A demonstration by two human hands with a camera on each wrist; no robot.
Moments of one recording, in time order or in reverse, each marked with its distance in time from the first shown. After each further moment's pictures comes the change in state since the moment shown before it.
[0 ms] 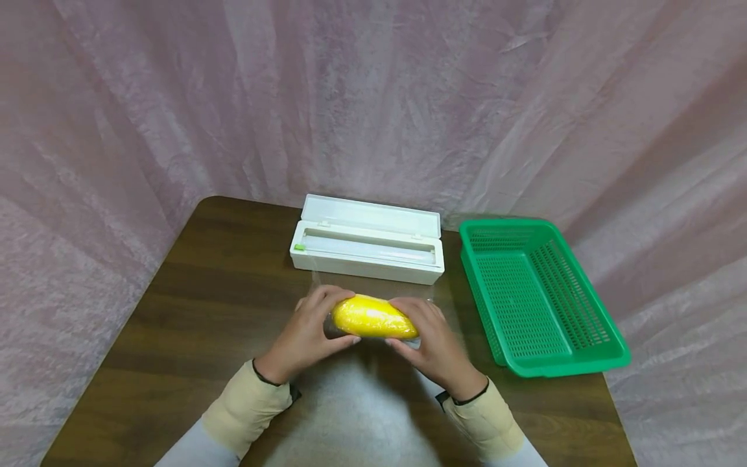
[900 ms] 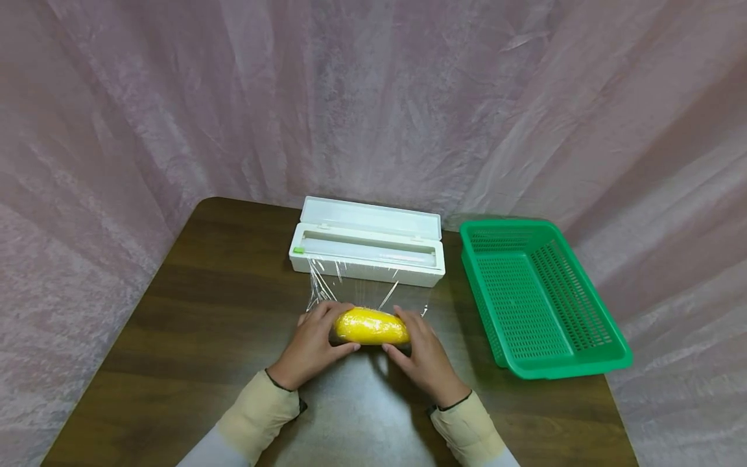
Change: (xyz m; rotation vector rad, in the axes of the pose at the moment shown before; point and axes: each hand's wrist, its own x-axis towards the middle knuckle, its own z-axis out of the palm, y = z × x) left_hand -0.017 -0.032 0.042 0.090 0.006 -0.096; right_hand -0.030 0.024 0.052 -0.034 0.022 0.199
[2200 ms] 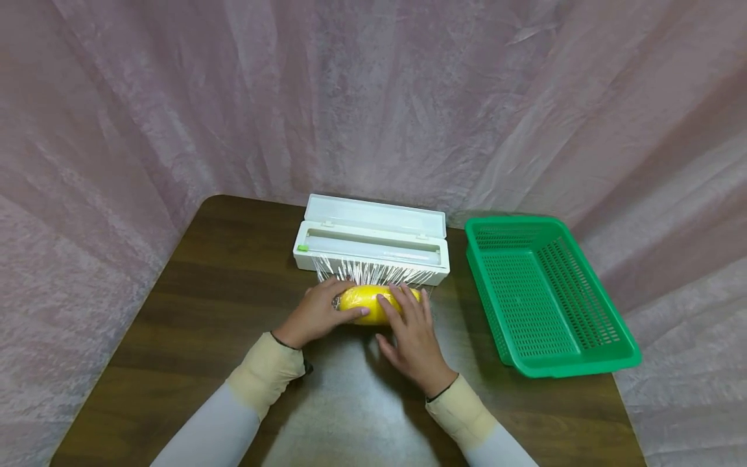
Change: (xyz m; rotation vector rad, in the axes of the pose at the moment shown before) left_hand 0.049 -0.011 -0.020 -0.065 -0.128 -0.103; right_hand 0.028 -0.008 0.011 -0.295 0.125 -0.289
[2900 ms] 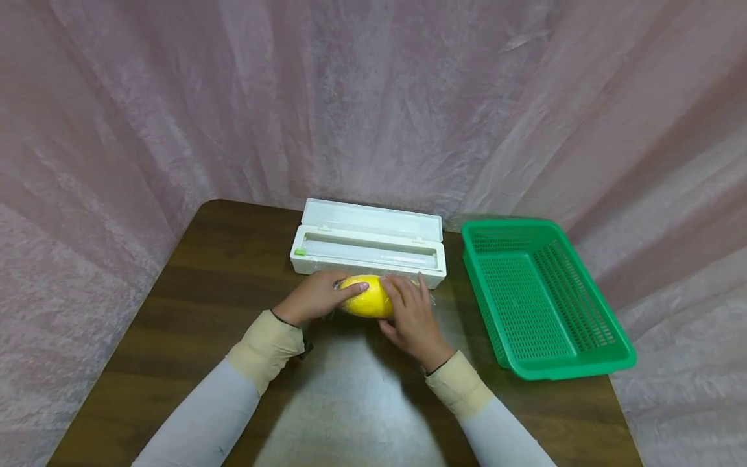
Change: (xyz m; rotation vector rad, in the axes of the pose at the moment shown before) left_hand 0.035 0.006 -0.025 -0.115 -0.208 -0.094; right_hand 0.028 0.029 0.002 -0.075 -0.032 -0.015
